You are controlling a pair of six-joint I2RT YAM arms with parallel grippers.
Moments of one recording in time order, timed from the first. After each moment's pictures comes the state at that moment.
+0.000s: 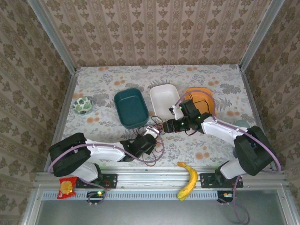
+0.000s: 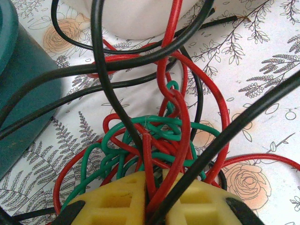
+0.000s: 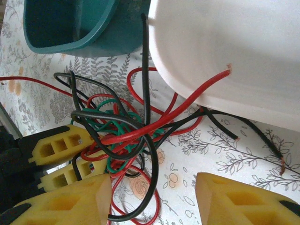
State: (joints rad) left arm -1.19 1.47 0.52 0.12 -0.45 -0.27; right arm 0.51 1.47 0.79 -0.25 -0.48 0.36
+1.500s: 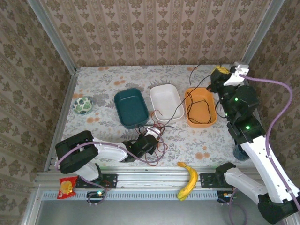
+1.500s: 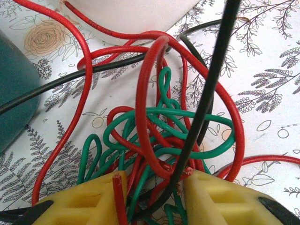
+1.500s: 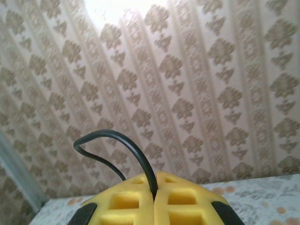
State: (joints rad) left arm -1.19 1.55 0.50 0.25 -0.43 -0.31; right arm 0.30 0.88 1.08 -0.07 0.26 0.27
